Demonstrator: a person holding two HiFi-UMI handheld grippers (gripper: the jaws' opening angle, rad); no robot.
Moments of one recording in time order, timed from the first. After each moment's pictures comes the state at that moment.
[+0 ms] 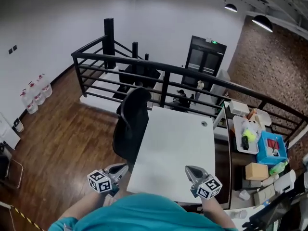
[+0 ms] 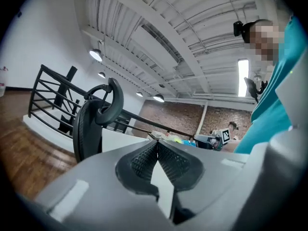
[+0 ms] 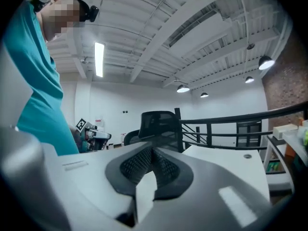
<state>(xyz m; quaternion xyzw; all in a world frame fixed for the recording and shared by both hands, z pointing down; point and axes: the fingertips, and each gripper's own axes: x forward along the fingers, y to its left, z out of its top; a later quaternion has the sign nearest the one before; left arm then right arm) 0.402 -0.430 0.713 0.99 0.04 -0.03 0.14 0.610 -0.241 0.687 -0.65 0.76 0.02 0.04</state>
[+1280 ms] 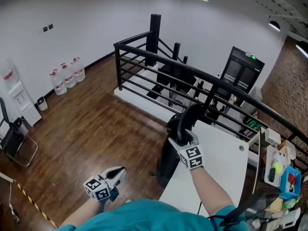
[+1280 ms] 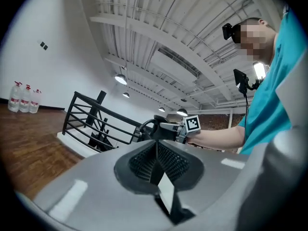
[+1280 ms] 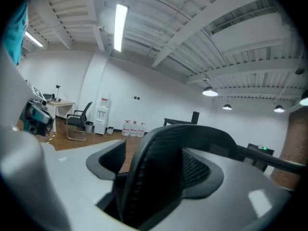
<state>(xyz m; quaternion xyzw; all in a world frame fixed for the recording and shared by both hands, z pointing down) 0.243 -0.574 0.644 0.98 -0.11 -0.09 0.12 0.525 -0.632 0.614 -0.63 0.76 0.07 -0.11</state>
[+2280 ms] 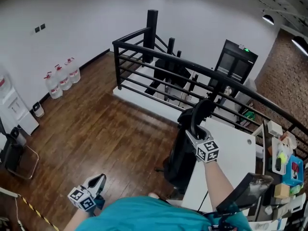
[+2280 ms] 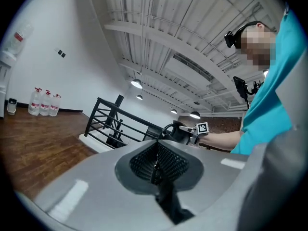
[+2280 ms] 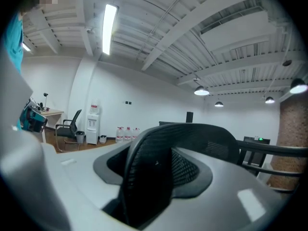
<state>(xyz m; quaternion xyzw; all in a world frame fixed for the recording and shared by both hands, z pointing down) 0.030 -0.686 0.632 0.97 -0.17 -0.10 0.15 0.489 -0.695 0.595 -0.66 0.75 0.05 -0.05</state>
